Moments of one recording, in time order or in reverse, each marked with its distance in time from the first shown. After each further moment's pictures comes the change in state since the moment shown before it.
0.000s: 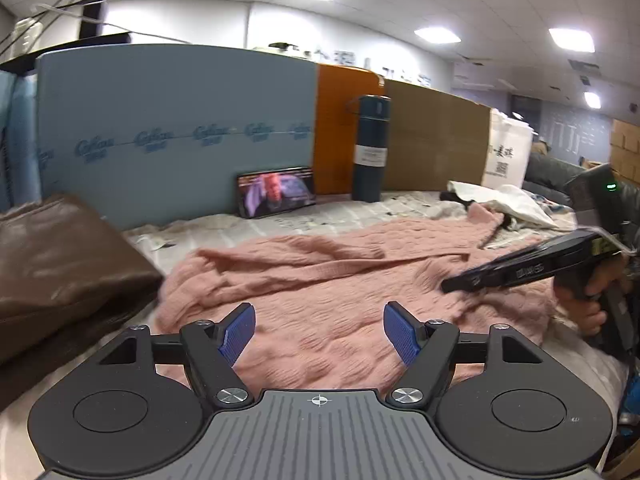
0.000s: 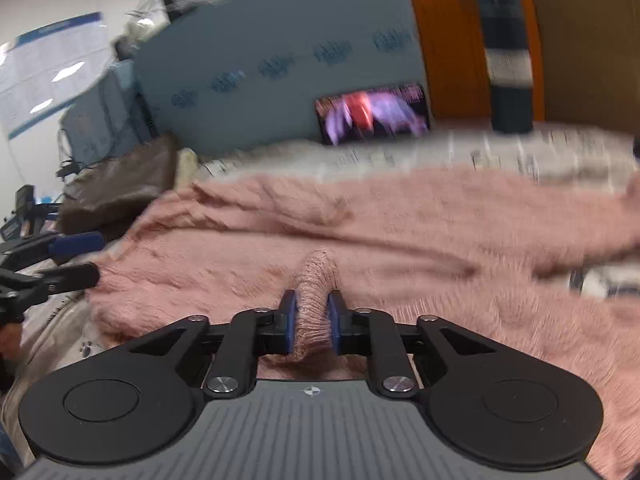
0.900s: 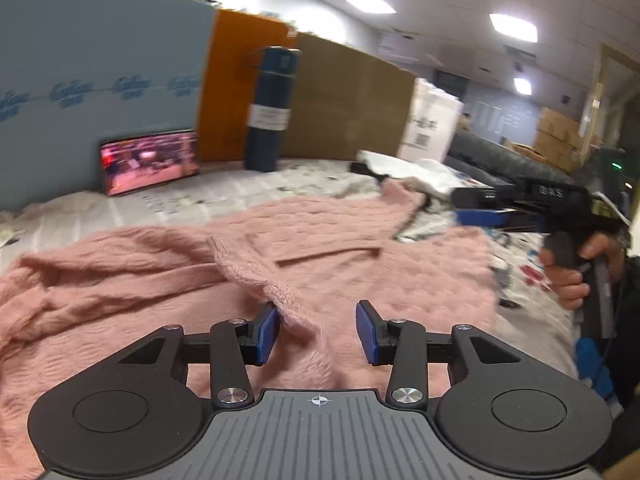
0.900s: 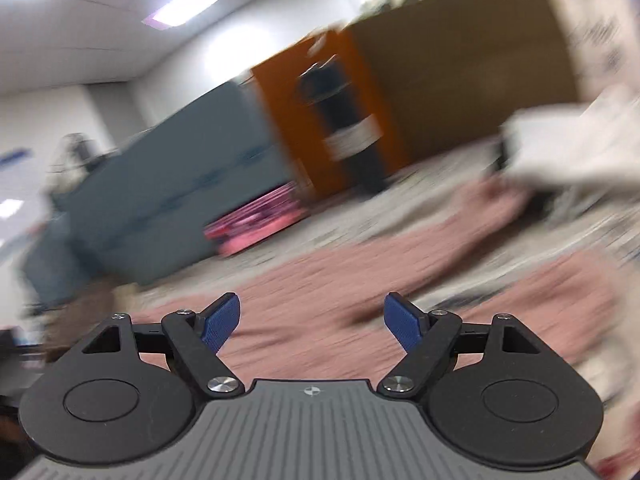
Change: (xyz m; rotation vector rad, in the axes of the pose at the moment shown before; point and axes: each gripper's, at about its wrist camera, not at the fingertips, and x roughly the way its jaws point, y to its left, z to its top) left arm 0.080 -0.061 0.023 0.049 0.110 -0.351; right arm -0.081 -0.085 -0.005 0.370 -0.191 -0.064
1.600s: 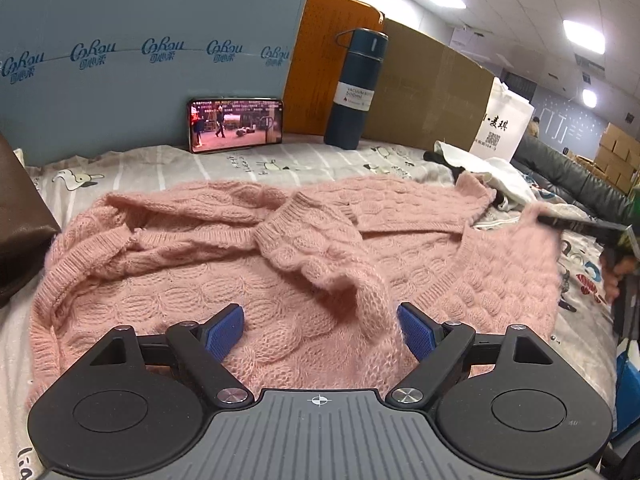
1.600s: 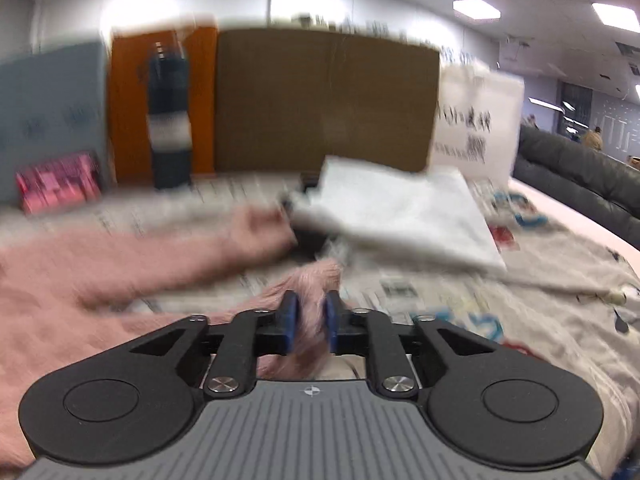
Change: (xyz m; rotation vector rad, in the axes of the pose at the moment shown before) left arm -0.012 0.045 -0.011 -0.192 0.059 0.192; right arm -0.016 -0.059 0.003 -0.292 -0.052 -0.759
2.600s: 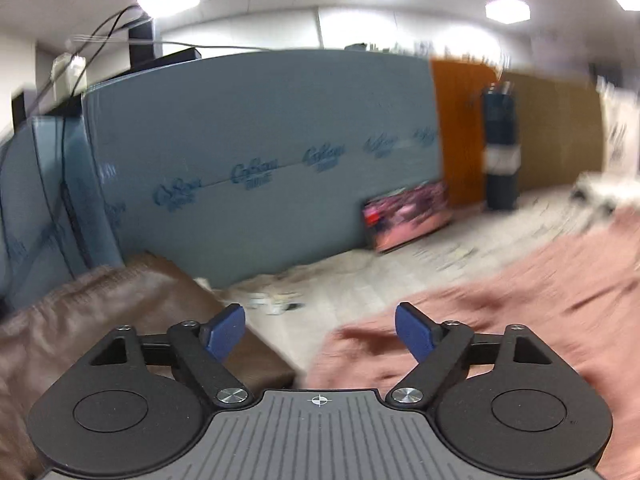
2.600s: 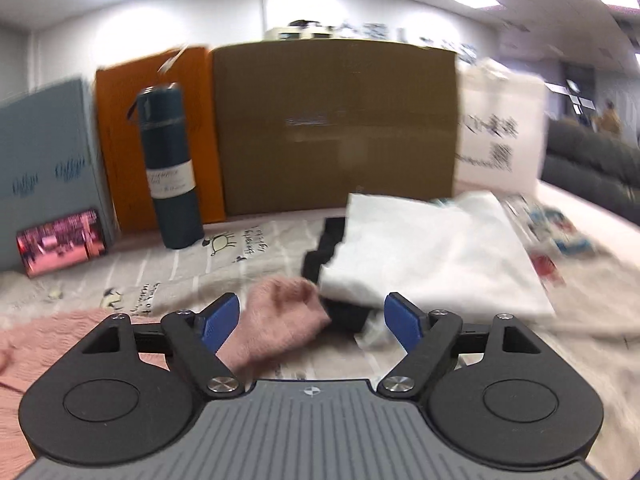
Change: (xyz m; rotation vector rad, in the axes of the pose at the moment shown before) left arm -0.036 0.048 0.038 0.098 -0.224 0.383; right arm 0.015 0.001 0.052 0.134 -0.062 0.120
